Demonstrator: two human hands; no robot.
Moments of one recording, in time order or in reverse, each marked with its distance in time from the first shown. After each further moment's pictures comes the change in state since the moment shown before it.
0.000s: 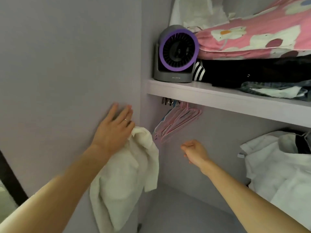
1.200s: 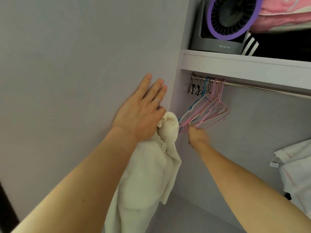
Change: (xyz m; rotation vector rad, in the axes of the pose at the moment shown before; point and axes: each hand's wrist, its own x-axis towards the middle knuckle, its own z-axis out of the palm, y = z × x) left_hand -0.006 0.027 0.066 0.059 0.087 -0.067; right_hand 0.123 0.002 0.149 -0.045 0.247 0.057
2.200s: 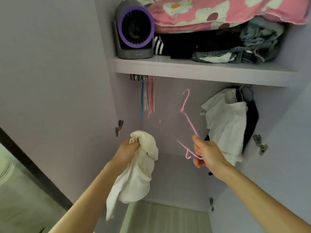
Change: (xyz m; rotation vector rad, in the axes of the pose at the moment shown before) left_hand -0.064 0.065 -0.157 -2.197 -0.747 -0.681; right_hand -0.279 0.049 -0.311 0.321 -0.213 0.171
